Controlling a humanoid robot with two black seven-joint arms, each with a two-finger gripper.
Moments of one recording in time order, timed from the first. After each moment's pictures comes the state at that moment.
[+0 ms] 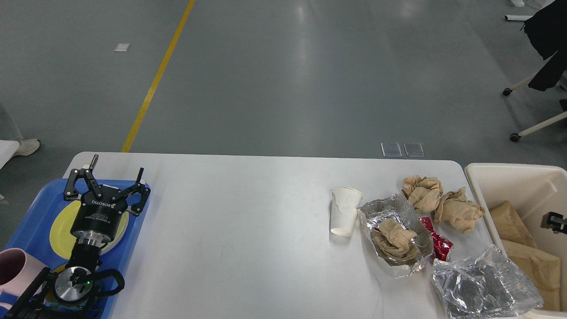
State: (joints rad) left arm -0.22 0.15 -1.48 -0.82 0.12 -0.63 -0.13; right arm 1.36 -0.70 -1.16 0.91 -0.37 0.21 -0.33
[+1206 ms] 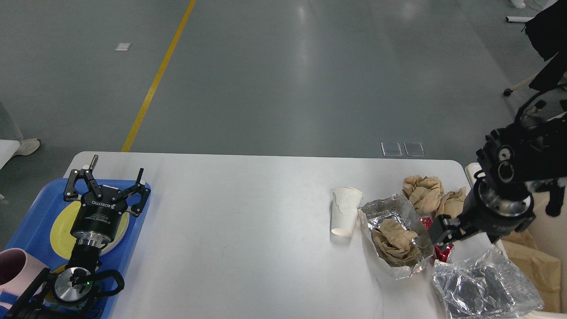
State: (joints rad) left arm -0.22 0.15 -1.48 -0.82 0.12 -0.63 -0.13; right arm 2.01 -0.40 -1.27 1.68 -0.34 0.43 -0.22
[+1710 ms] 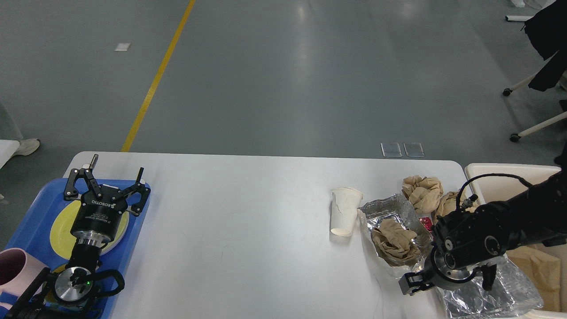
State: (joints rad) left arm -0.22 0.15 -1.48 -0.82 0.12 -0.63 -0.13; right arm 1.47 -0.26 -1.16 1.45 -0.46 0.13 -0.23
